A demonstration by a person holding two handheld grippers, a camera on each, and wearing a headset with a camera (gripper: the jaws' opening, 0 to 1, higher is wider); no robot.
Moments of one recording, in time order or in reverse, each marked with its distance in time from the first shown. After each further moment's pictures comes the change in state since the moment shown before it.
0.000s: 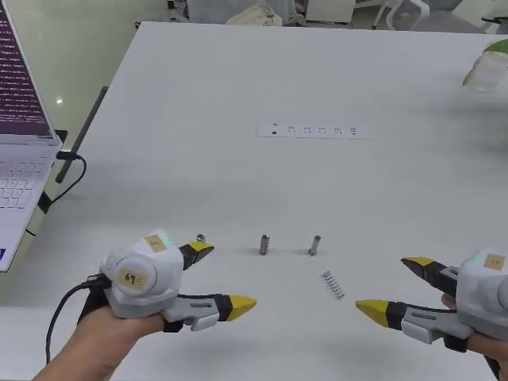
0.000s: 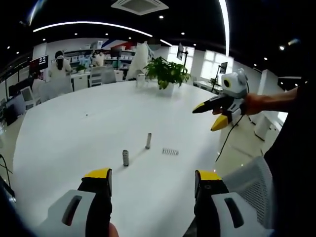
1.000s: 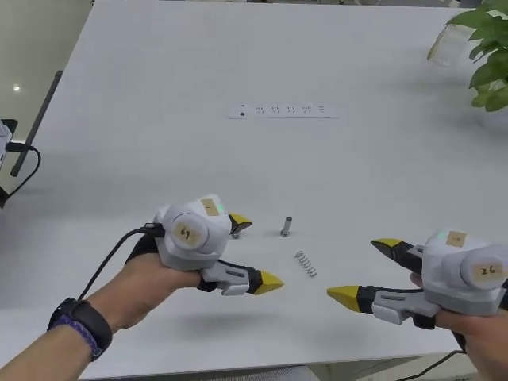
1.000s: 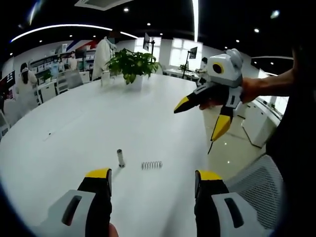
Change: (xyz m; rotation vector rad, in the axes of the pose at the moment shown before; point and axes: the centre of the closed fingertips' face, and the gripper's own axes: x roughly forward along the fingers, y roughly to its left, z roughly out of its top) left arm 0.083 -0.041 0.021 0.177 0.069 -0.229; right arm -0.003 0.006 -0.009 0.004 0.025 0.018
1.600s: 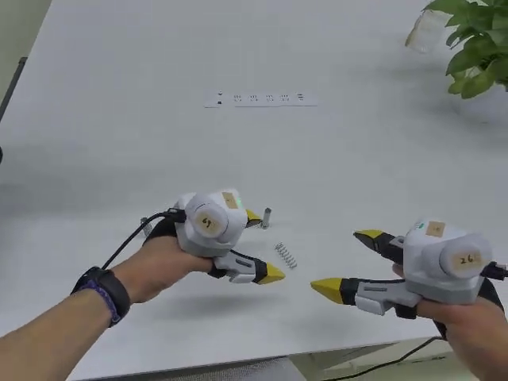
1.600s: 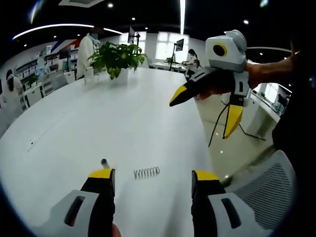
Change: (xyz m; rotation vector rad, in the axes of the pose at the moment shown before) left arm 0.055 -0.004 -0.005 0.068 0.049 -0.098; right arm -0.003 -0.007 -0.005 0.010 0.019 -0.003
